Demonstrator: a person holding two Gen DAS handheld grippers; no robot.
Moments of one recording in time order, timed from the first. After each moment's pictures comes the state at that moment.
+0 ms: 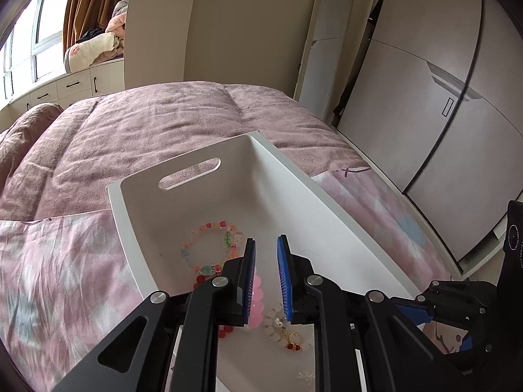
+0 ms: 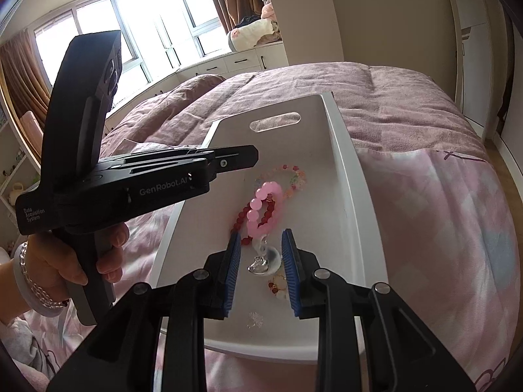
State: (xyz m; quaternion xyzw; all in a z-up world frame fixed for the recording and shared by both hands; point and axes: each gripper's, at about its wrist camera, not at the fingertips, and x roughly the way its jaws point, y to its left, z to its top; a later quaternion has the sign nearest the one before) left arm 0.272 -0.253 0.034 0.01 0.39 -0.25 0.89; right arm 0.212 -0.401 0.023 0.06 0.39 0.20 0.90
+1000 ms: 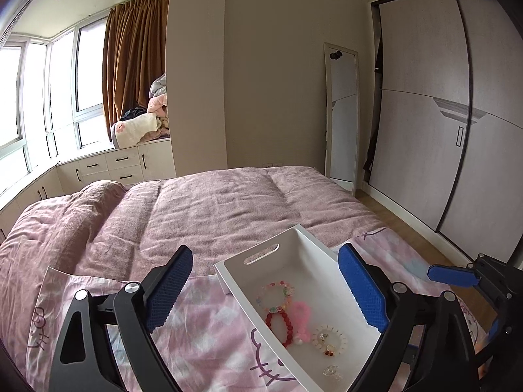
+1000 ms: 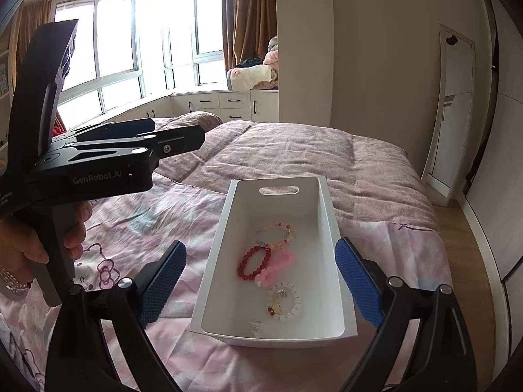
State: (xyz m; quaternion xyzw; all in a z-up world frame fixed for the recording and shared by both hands) left arm 0.179 -0.188 0.168 0.05 0.23 -0.18 0.96; right arm 0.140 -0.359 0.129 -0.03 0.29 0.14 0.95
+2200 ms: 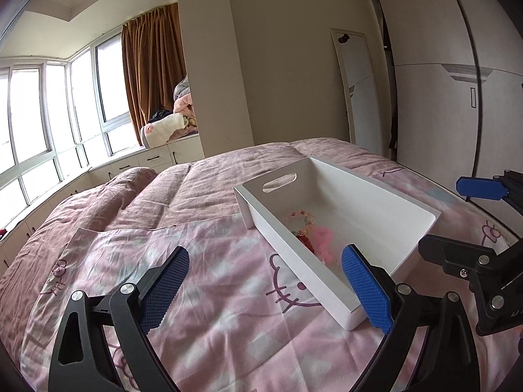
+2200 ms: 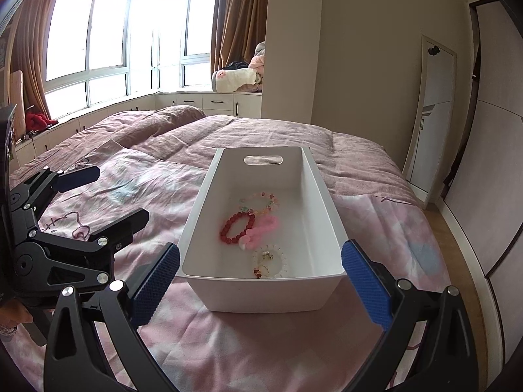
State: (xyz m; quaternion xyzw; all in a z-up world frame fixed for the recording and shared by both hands) left arm 0.085 -0.187 0.047 0.11 0.22 -0.10 0.96; right arm 0.095 -0.361 0.053 -0.06 0.26 0.09 0.96
